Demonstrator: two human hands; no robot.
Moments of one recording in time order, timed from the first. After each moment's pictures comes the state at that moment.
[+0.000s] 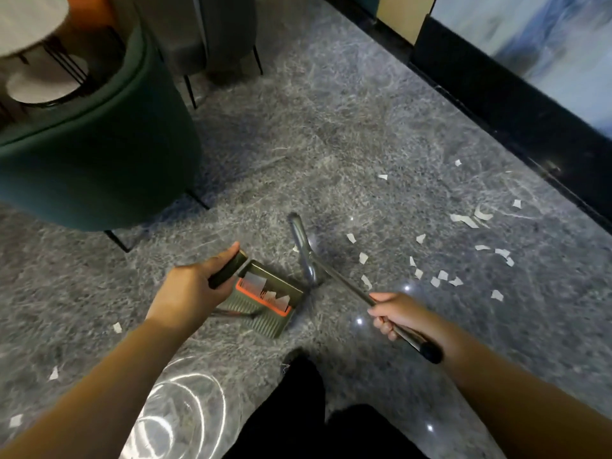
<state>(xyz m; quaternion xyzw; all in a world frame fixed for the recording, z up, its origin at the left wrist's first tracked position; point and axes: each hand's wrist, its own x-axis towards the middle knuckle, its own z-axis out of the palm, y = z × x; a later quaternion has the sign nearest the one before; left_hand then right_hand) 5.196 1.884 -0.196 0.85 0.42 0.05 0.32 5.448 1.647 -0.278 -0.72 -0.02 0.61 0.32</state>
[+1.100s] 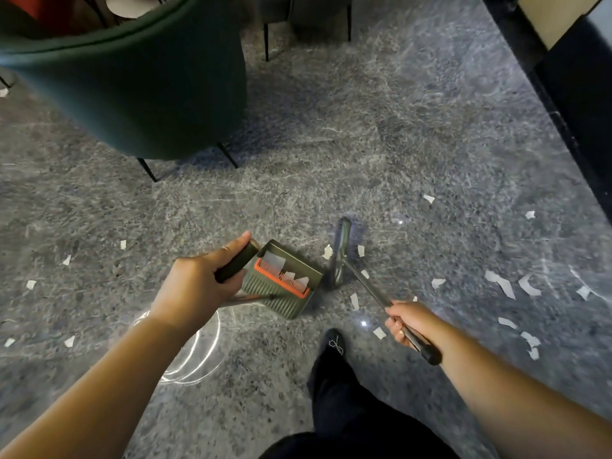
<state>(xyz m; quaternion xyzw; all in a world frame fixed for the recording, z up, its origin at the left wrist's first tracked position) 5.364 1.789 -0.205 0.75 0.56 0.12 0.33 5.685 1.656 -0.348 -0.67 0.06 0.69 0.25</state>
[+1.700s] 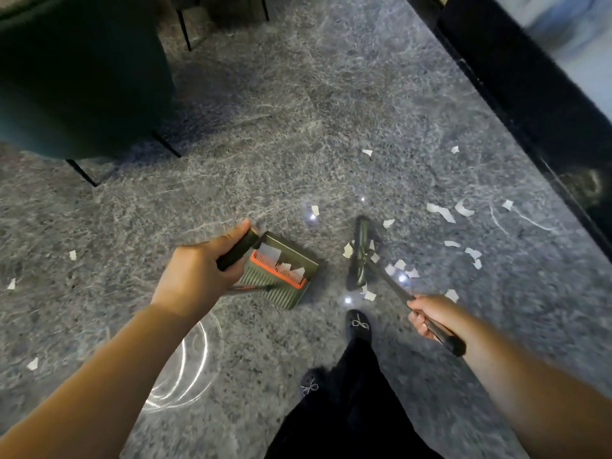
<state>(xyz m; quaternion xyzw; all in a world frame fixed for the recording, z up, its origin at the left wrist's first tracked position) 5.394 1.643 -0.215 0.82 0.47 0.11 0.31 5.706 1.416 -0.347 -0.71 0.15 0.61 0.30</state>
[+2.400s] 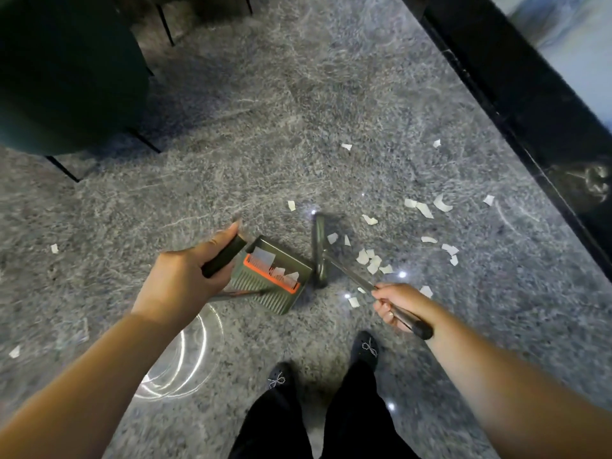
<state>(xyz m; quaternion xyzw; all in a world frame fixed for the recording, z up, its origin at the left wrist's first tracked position) 5.493 1.555 -0.203 0.81 0.48 0.11 0.31 5.787 1.377 -0.352 -0.63 0.10 0.70 0.32</state>
